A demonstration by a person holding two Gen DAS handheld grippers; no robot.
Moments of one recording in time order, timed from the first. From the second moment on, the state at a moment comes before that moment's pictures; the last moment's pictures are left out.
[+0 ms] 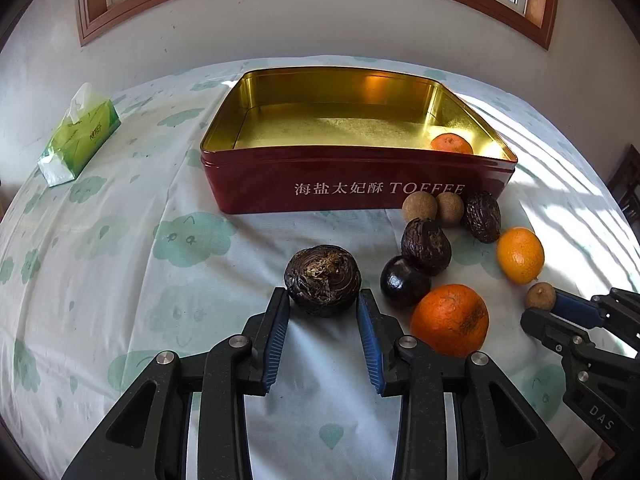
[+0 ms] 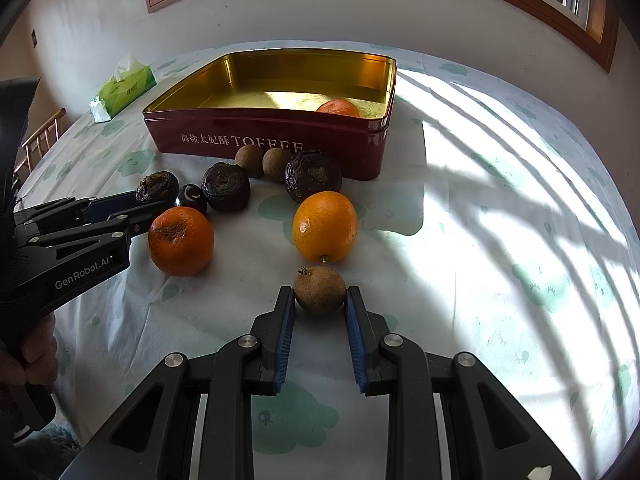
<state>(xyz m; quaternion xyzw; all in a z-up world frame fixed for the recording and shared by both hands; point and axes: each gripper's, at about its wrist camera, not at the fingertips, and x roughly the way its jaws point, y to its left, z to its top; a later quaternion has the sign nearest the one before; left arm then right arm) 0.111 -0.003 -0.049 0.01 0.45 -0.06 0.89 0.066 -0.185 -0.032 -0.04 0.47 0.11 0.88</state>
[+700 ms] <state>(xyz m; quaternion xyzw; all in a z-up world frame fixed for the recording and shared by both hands) 0.119 -0.006 -0.049 0.01 0.44 -0.07 0.89 0.066 -0.186 -0.031 -0.04 0.47 0.11 0.88</state>
